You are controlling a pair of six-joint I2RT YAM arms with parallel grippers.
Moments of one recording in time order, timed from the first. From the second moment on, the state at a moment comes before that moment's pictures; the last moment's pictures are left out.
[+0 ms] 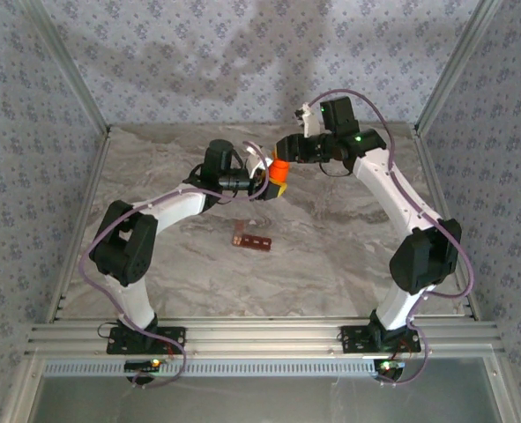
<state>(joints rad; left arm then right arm) -0.55 1.82 1.22 0.26 0.82 0.06 0.37 1.71 1.70 -0.70 -0.55 0.28</state>
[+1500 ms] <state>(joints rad) -0.51 1.80 1.33 0.33 1.09 -0.06 0.27 1.45 1.46 -0.44 -0.79 0.09</state>
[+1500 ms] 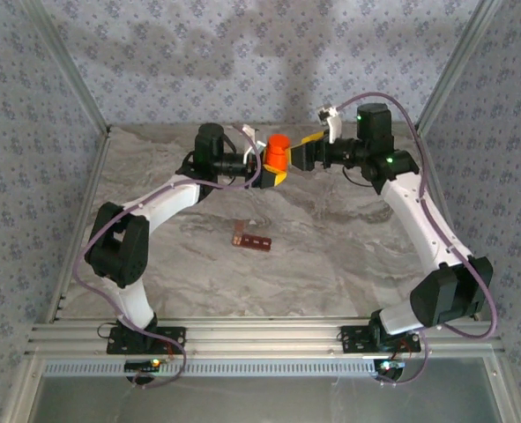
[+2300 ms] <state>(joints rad) -0.51 1.80 1.33 0.31 1.12 -0.07 0.32 1.52 1.53 -0.42 -0.85 0.10</state>
